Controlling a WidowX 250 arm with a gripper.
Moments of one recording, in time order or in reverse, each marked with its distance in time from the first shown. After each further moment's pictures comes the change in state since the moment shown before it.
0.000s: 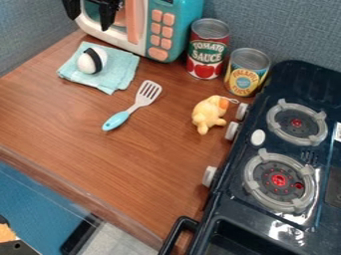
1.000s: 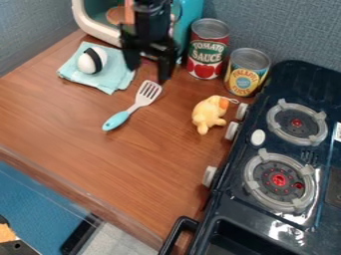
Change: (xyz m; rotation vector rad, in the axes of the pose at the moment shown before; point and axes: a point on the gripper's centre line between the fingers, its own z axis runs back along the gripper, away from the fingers) arm -0.048 -0.118 -0.020 -0.146 0.043 -0.207
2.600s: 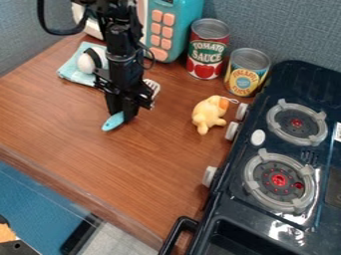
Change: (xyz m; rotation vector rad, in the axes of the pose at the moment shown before) arm -0.056 0.006 -0.049 -0.047 0.109 0.029
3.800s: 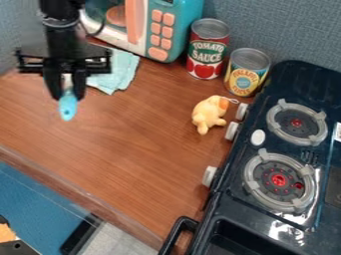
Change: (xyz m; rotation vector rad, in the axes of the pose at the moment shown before) arm -0.074 0.028 0.094 0.182 -0.164 0.746
